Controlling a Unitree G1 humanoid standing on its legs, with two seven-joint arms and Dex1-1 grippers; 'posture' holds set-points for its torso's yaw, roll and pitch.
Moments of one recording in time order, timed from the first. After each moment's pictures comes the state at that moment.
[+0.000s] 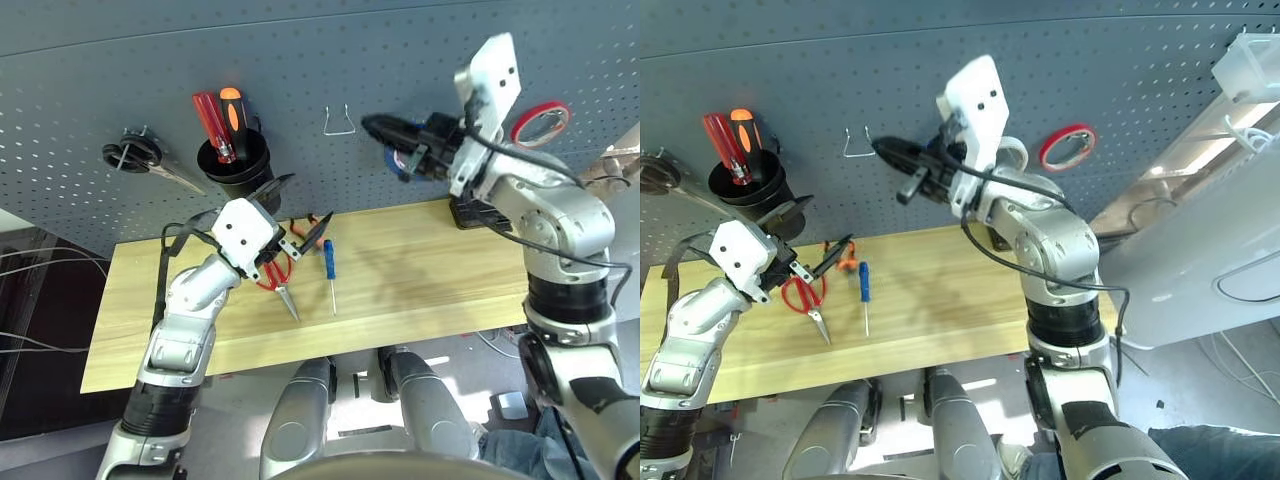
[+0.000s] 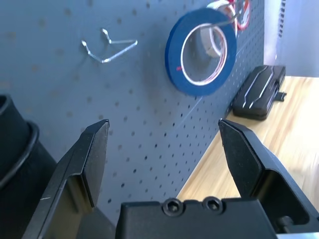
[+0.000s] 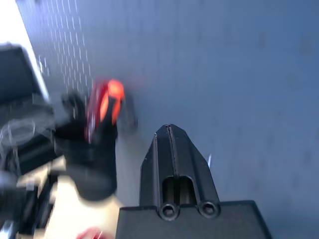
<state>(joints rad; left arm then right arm) -0.14 0.41 0.00 -0.27 -0.10 -0.07 -0.54 -0.87 -0.25 -0.01 -0.31 0.39 0.73 0.59</state>
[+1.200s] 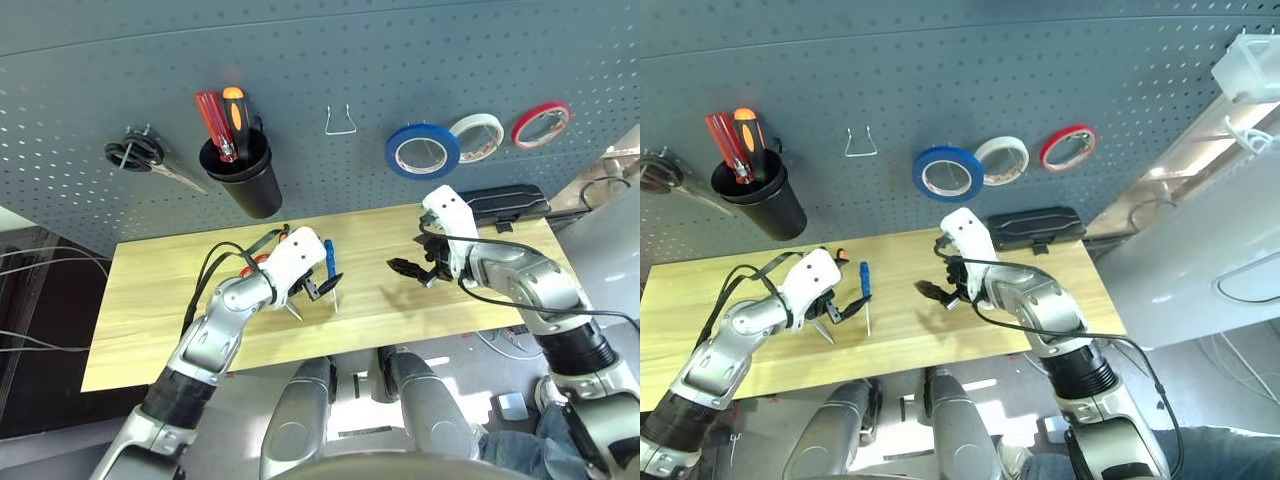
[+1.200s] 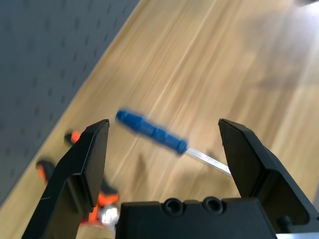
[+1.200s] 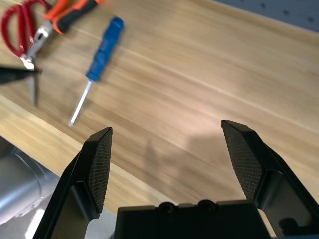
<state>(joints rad) -0.23 0.42 -0.26 -0.03 0.12 0.44 -0.53 -0.40 -0.46 0.25 -0.13 0.25 0.96 0.53</state>
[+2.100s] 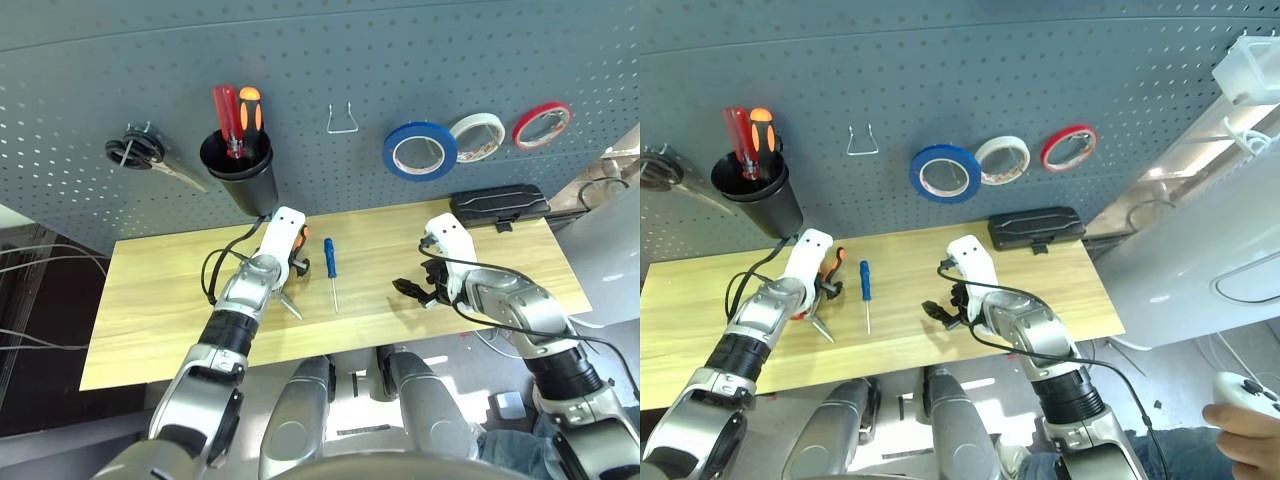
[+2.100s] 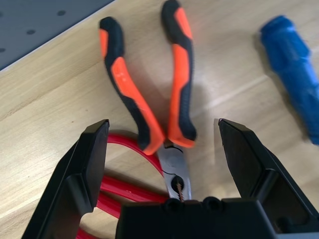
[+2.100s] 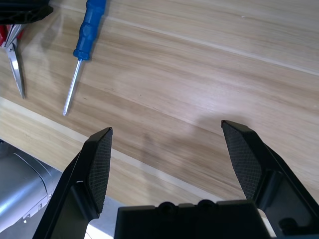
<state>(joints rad) -0.52 0.23 -0.08 0.56 0.11 0.63 -0.20 -0.31 -0.38 0.21 -0.11 0.24 0.97 0.47</state>
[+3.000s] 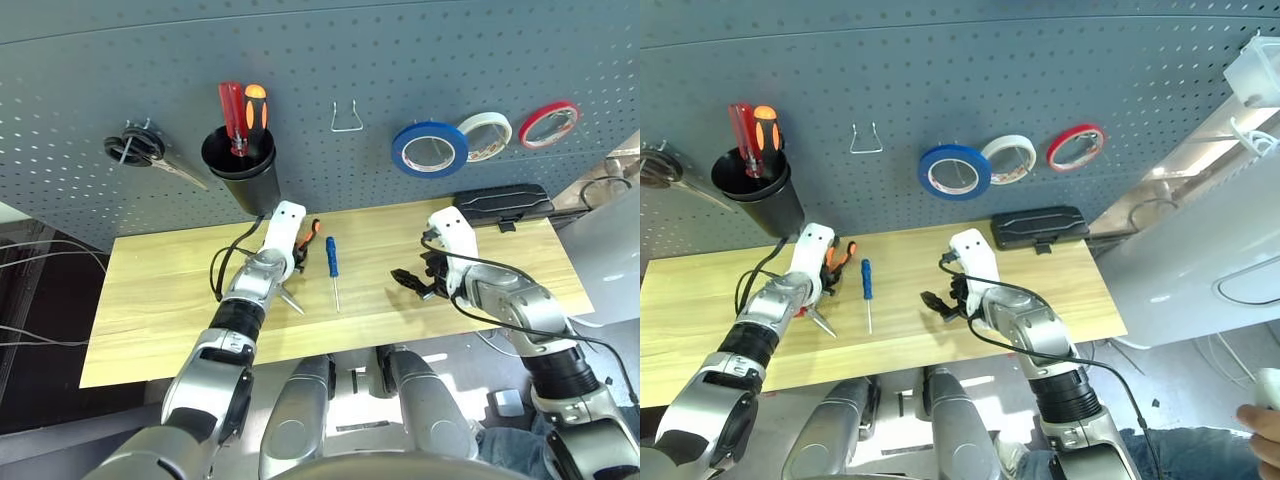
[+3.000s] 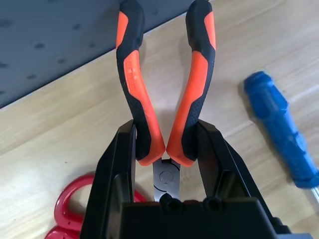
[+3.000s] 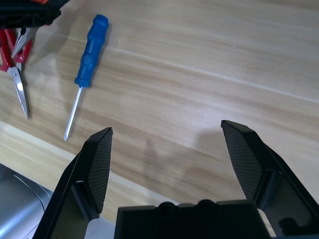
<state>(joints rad) -0.50 0.22 -0.05 0.50 0.07 0.51 -0.20 -0.31 -0.35 0.17 -0.11 0.23 0.90 0.45</state>
